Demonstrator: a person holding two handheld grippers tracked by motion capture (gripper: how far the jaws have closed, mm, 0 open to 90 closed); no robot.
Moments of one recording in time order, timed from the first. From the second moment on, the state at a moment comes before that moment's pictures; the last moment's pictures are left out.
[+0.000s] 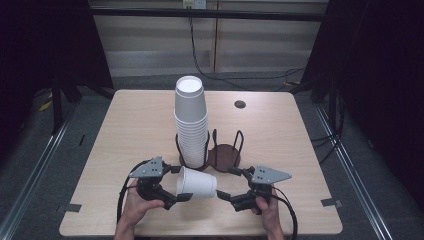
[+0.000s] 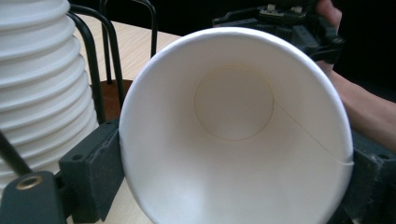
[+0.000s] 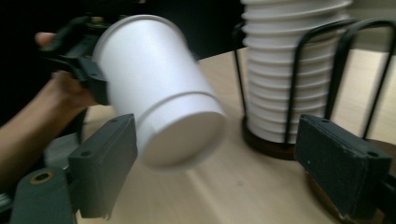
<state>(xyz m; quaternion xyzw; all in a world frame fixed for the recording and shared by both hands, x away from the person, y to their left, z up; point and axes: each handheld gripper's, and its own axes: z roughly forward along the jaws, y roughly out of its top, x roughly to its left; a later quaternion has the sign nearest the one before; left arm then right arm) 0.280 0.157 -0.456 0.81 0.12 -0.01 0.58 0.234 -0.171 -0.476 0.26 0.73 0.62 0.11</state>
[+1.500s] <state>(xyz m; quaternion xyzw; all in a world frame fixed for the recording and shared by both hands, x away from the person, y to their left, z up) 0.296 0.230 -0.432 0.82 0.22 0.08 0.52 0.218 -0.187 -0.511 0.33 0.63 0.63 0.31</state>
